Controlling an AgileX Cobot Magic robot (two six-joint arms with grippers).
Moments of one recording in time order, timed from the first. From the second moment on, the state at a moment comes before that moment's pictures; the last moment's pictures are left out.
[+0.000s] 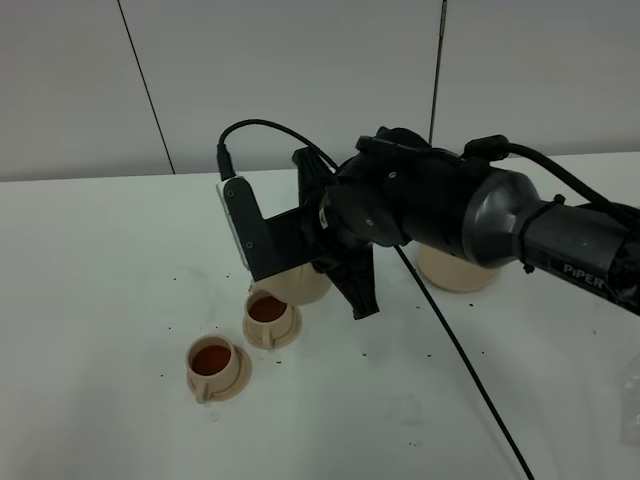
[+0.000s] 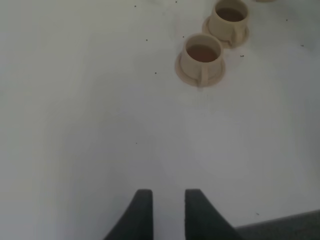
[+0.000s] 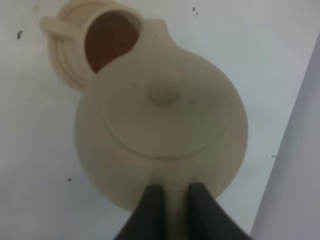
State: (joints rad) left arm 0.00 0.15 -0.51 -0.11 1.05 0.15; right arm 0.76 2.06 -1.70 -0.20 0.66 -1.17
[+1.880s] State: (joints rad) left arm 0.00 0.15 -0.51 -0.11 1.05 0.15; right arm 0.52 2.02 -1.70 0.70 0.82 -1.52
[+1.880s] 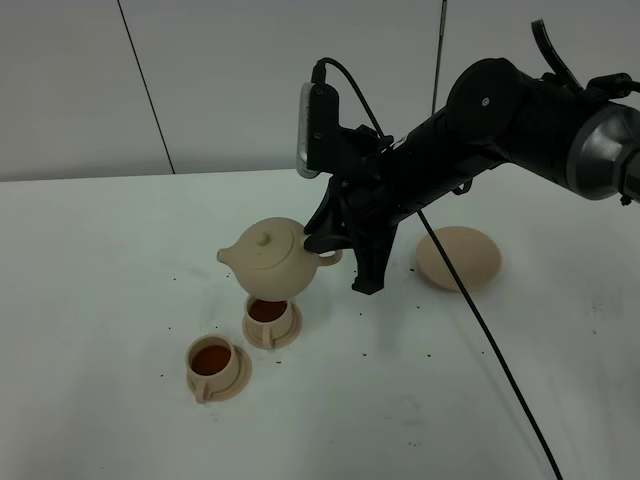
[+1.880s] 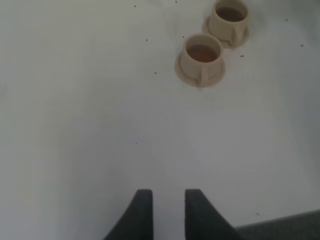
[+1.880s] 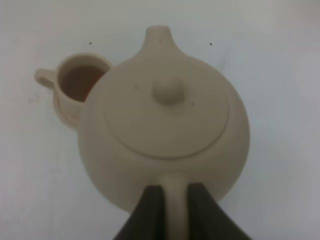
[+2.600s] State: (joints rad) left arm 0.00 0.15 -0.51 -0.11 1.05 0.15; right arm 0.39 2.02 -1.69 0.72 0.81 -1.54
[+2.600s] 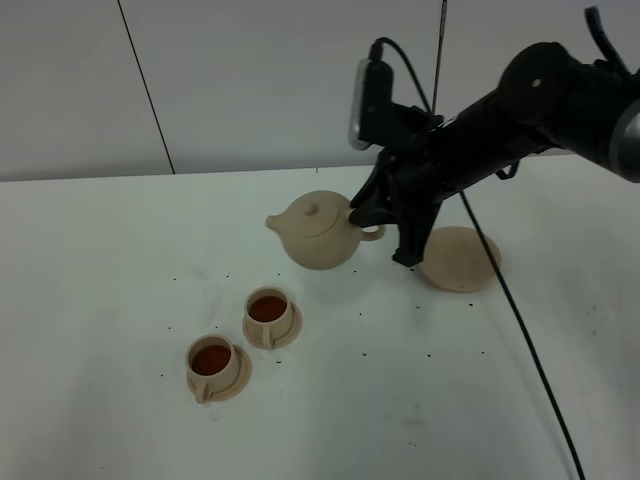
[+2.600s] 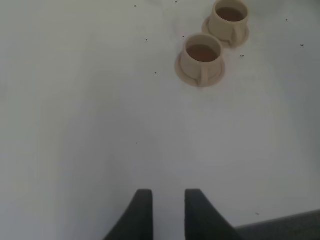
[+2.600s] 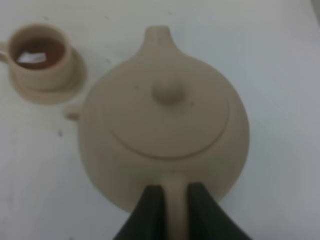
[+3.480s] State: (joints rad) left arm 0.00 0.15 -0.51 -0.11 1.05 0.15; right arm 0.16 2.04 -1.65 0.79 0.79 -1.59
